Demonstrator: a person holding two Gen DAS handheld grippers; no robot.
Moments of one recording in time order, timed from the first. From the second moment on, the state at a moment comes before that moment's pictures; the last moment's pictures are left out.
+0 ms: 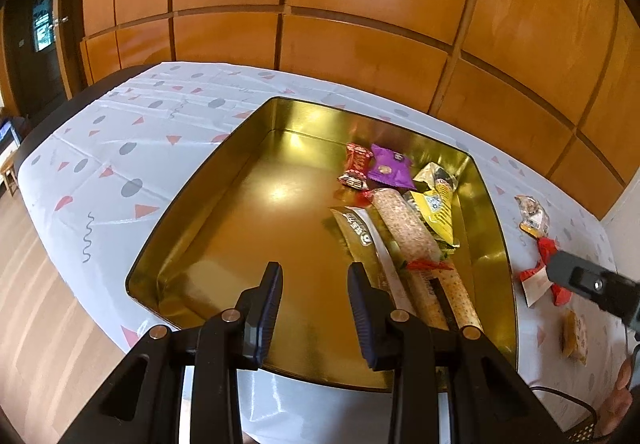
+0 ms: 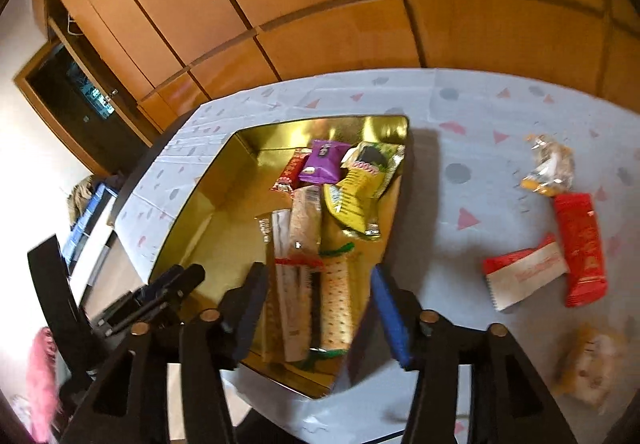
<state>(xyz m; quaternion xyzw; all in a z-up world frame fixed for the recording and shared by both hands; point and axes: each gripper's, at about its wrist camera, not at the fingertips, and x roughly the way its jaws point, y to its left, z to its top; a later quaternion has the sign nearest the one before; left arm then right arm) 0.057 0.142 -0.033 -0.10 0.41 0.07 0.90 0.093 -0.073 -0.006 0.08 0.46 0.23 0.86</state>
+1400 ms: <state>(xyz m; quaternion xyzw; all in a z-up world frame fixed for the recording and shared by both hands) 0.052 0.055 -0.005 0.01 0.40 0.01 0.92 0.138 -0.406 0.006 0.04 0.39 -0.12 0.91</state>
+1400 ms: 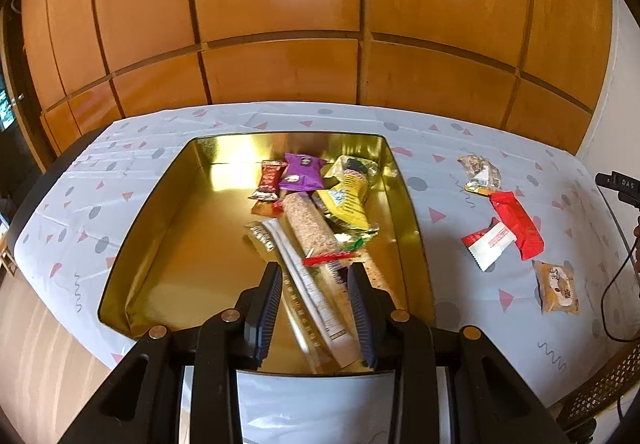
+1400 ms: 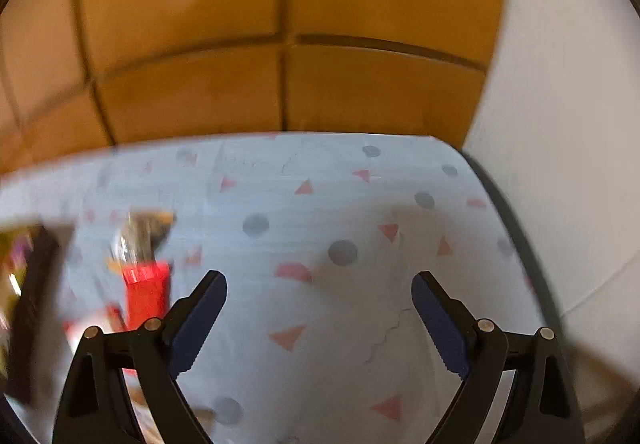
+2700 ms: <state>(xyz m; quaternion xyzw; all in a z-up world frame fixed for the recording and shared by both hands) 0.078 -0.054 -0.012 0.10 0.42 -0.10 0.90 0.151 -0.376 -0.026 -0.06 0.47 -0.10 0.88</state>
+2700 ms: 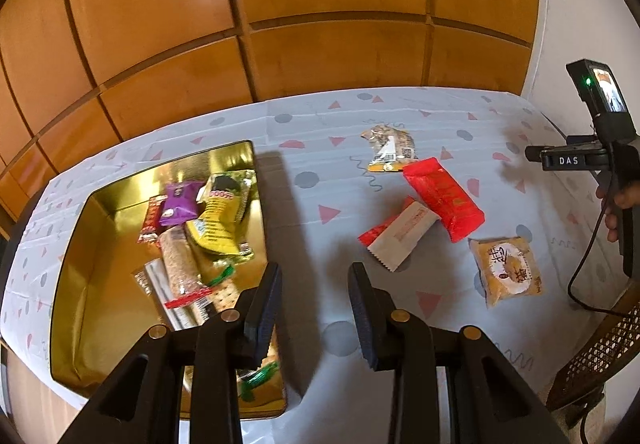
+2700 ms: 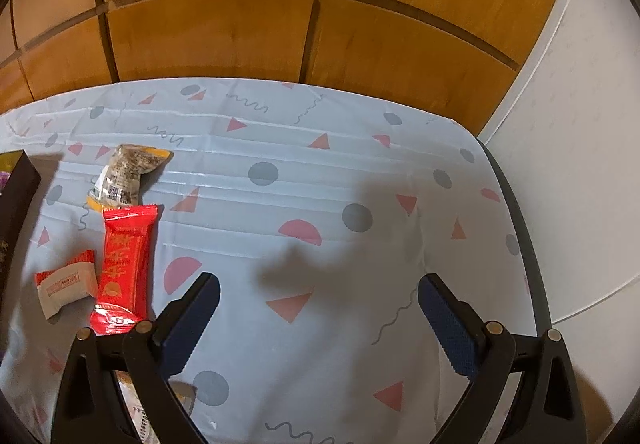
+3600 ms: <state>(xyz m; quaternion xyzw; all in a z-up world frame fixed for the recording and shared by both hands) 0.158 -0.111 -0.025 0.03 0.49 -0.17 0.86 0.148 -0.382 -0.014 -0.03 0.45 -0.10 0.89</state>
